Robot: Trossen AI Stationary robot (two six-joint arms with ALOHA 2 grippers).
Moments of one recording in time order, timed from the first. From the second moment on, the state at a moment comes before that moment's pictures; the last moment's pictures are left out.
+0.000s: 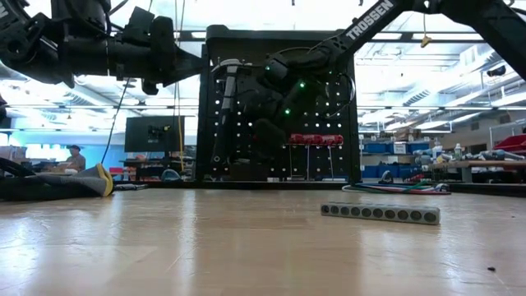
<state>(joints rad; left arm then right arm) 0.11 1.15 0.22 1.12 -0.44 0.02 -0.42 2.08 1.49 -0.26 -0.04 -0.30</state>
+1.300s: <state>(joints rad) 0.05 1.15 0.23 1.05 -0.22 -0.09 0.47 1.67 0.87 -0.31 0.30 0.82</state>
